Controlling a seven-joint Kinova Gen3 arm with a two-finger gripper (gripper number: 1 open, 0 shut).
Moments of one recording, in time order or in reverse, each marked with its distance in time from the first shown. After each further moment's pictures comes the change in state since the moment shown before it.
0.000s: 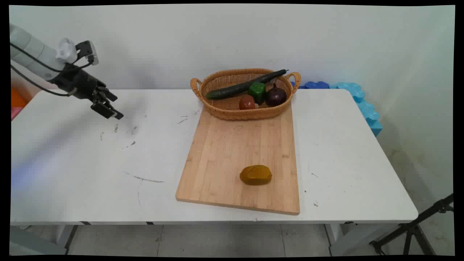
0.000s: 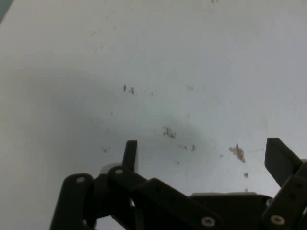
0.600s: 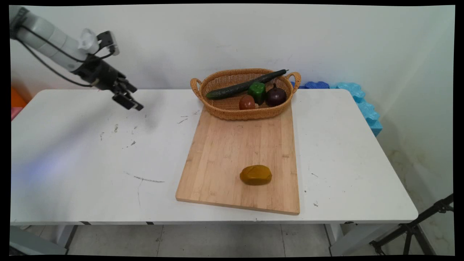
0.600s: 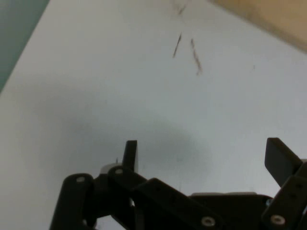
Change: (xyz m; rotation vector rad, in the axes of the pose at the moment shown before) arm 0.059 0.011 0.013 -0.013 0.057 0.042
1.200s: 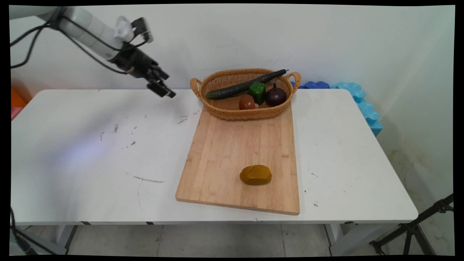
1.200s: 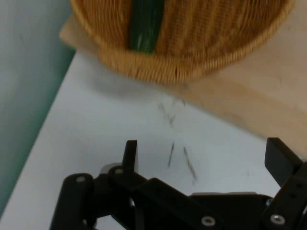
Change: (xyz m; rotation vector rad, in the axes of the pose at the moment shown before) arm 0.083 0.013 0.031 -0.008 0.106 0.081
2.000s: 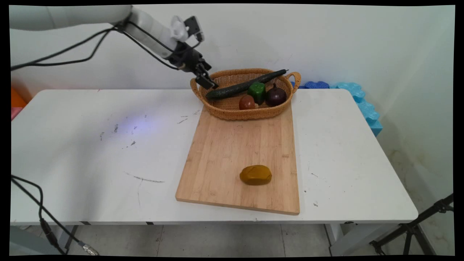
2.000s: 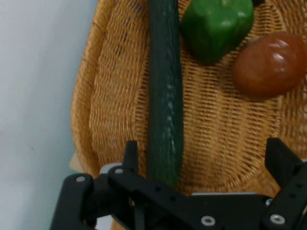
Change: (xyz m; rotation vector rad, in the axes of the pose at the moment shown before) arm 0.090 0.002 0.098 0.038 0.091 0.117
